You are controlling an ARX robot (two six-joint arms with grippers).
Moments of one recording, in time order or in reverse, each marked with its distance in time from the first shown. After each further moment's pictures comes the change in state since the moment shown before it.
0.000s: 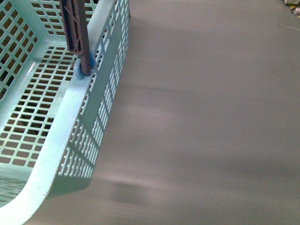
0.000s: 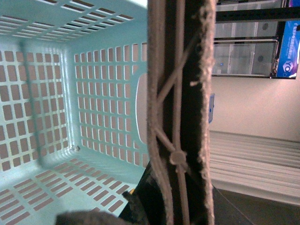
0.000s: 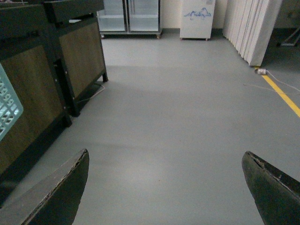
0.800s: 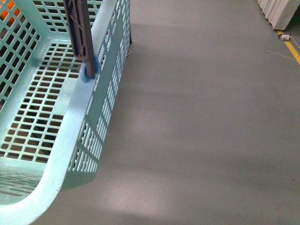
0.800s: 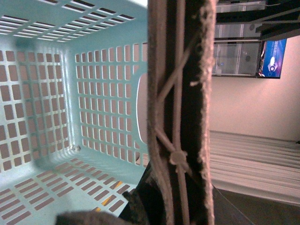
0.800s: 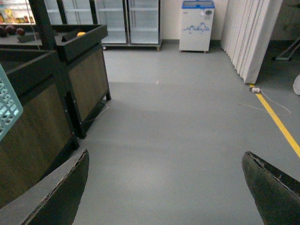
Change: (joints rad) left arm 0.000 0.000 0.000 0.000 0.001 0.000; right arm 0.000 0.000 0.000 0.000 0.000 0.000
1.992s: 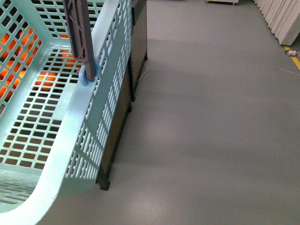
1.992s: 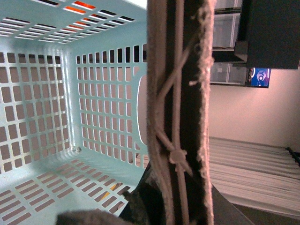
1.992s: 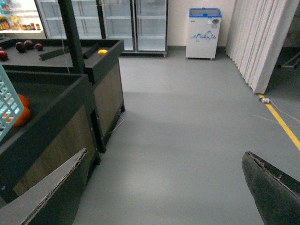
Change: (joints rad) left arm -0.002 0.003 0.000 0.000 -0.002 -0.008; right arm 0.000 0.000 0.000 0.000 0.003 0.000
